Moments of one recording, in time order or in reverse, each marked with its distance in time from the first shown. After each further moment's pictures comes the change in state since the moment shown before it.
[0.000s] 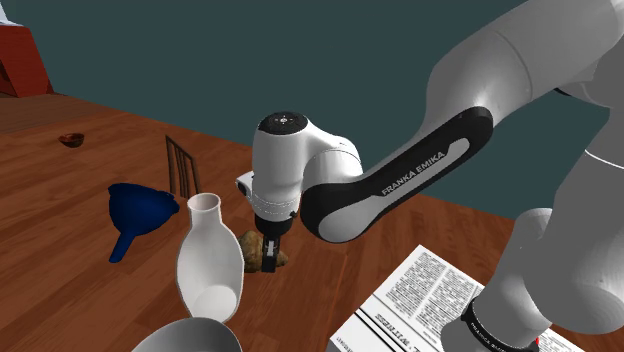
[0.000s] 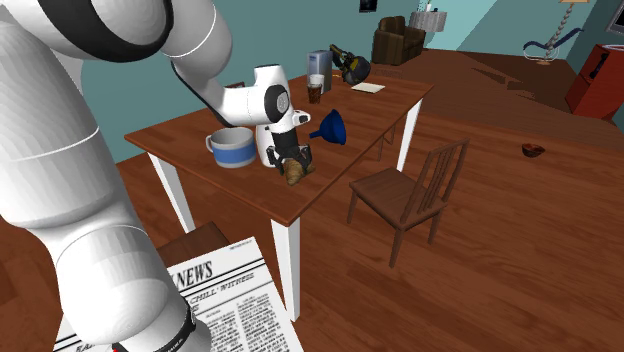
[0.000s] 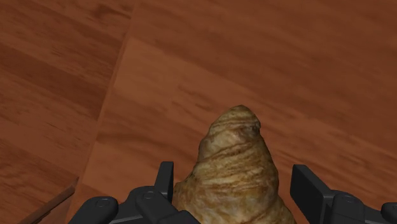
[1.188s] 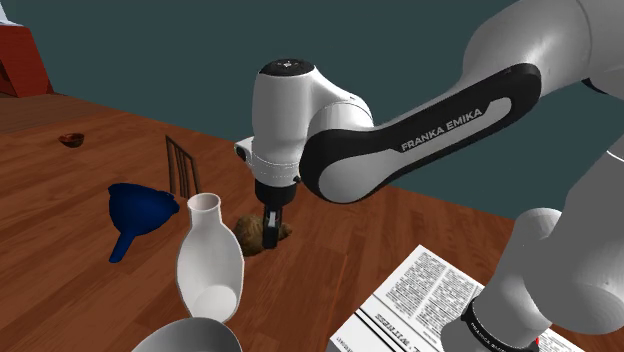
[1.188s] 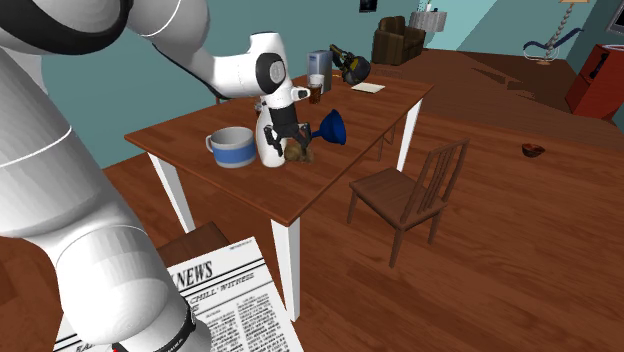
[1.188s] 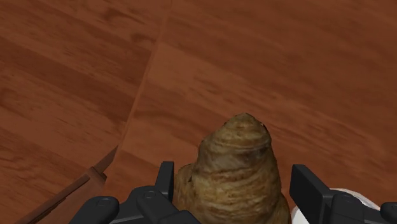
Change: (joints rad) arm 0.003 -0.116 0.002 0.077 0.092 -0.176 -0.083
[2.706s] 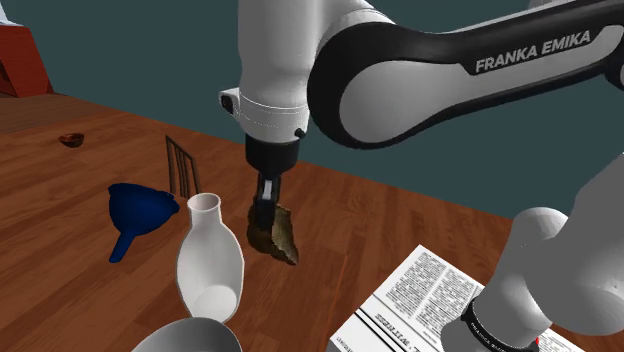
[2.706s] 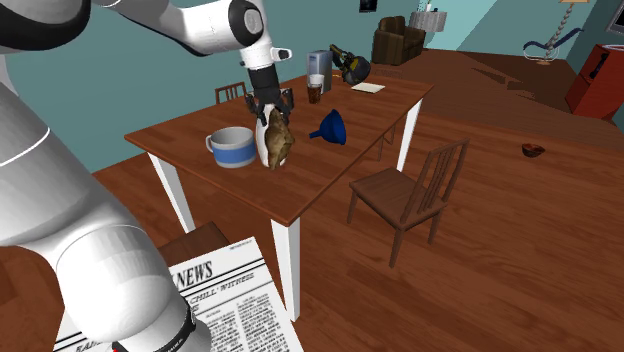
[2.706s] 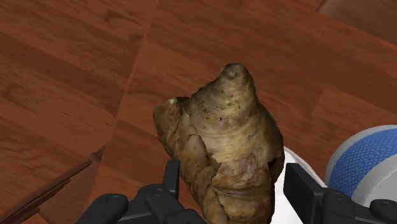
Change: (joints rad) arm 0.045 -0.087 0.047 0.175 0.061 -0.263 0.029
